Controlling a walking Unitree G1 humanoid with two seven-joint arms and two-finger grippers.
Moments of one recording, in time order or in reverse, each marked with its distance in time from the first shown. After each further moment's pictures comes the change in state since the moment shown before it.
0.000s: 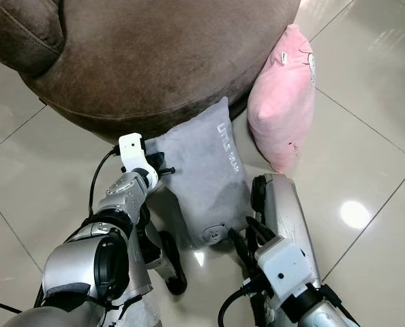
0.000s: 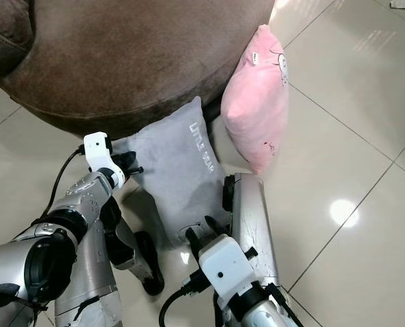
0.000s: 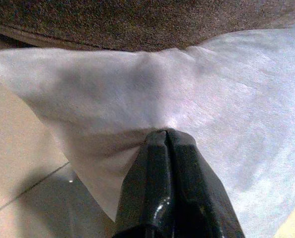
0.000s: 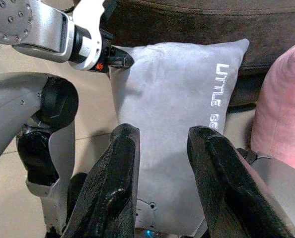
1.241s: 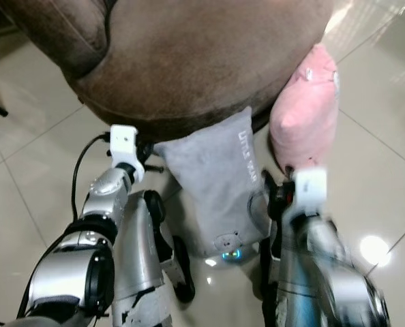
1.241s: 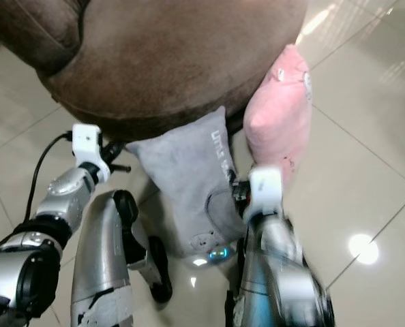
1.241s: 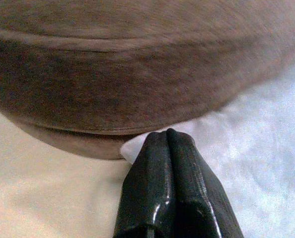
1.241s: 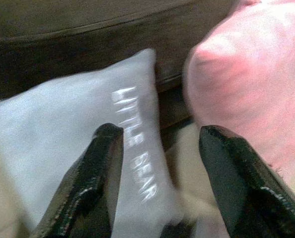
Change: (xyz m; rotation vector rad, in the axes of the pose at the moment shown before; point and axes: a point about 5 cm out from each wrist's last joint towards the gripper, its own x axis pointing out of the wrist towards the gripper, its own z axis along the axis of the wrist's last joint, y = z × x) left arm -0.010 0.011 0.021 0.428 -0.129 -0.077; right arm 0.094 -0.116 -0.038 0.247 -0.018 -0.385
